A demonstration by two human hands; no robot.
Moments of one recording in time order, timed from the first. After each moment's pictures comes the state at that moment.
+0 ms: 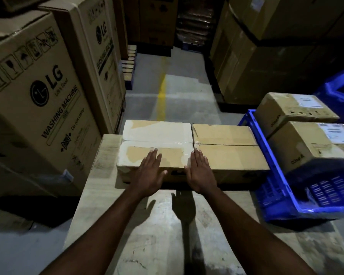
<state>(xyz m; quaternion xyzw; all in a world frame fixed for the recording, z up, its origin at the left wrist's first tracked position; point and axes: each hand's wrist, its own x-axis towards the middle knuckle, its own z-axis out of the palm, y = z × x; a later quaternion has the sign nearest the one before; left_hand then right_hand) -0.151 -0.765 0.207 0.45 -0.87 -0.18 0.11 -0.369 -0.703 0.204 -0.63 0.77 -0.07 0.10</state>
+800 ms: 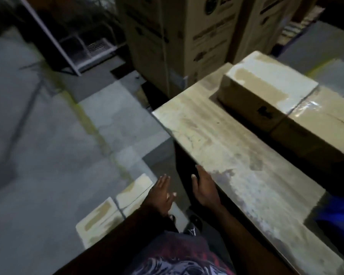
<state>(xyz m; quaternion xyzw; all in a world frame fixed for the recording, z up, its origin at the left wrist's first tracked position) -0.118 -0.266 0.125 0.77 -0.54 -0.32 0.13 -0.281 -0.384 0.138 -0.78 0.48 -0.09 0.39</state>
